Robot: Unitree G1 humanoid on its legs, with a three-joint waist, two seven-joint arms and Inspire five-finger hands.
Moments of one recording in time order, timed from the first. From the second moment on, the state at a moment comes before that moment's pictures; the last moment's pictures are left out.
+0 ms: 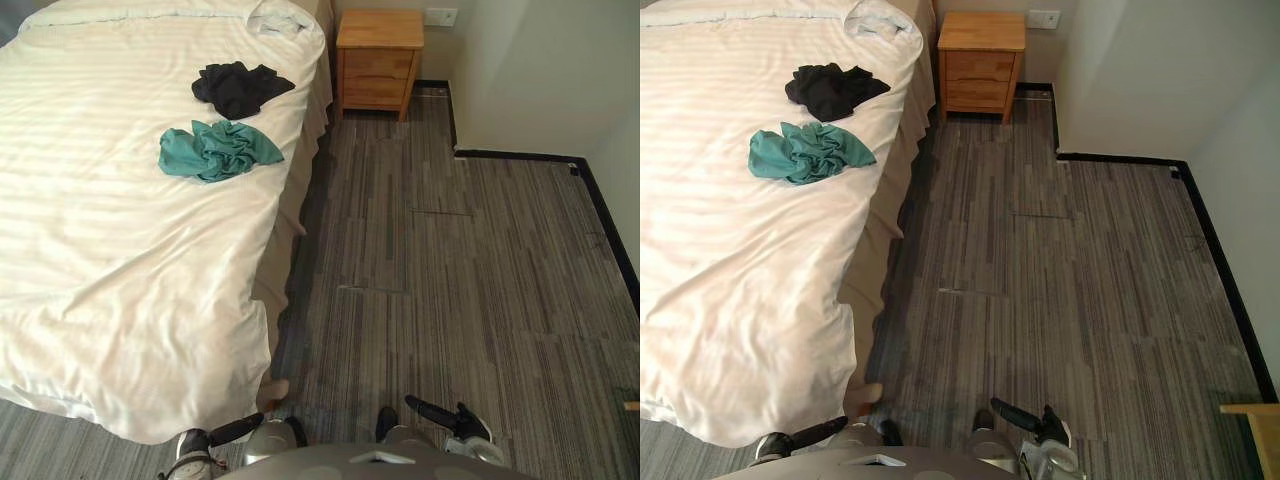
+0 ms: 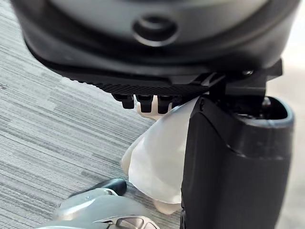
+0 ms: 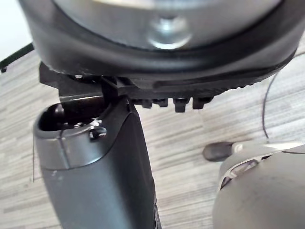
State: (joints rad) left arm 0.14 0.11 0.17 1.08 -0.11 -0.08 0.10; right arm 0.06 -0.10 -0.30 1.10 0.12 -0.05 -0.06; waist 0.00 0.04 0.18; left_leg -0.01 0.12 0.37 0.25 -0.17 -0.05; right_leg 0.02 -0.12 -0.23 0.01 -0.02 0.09
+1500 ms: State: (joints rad) left arm 0.04 0.14 -0.01 1.06 -0.06 -0.08 0.06; right arm 0.04 -0.07 -0.18 1.05 -0.03 -0.03 -0.07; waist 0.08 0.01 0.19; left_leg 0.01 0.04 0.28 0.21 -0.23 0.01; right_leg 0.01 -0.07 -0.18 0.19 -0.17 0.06
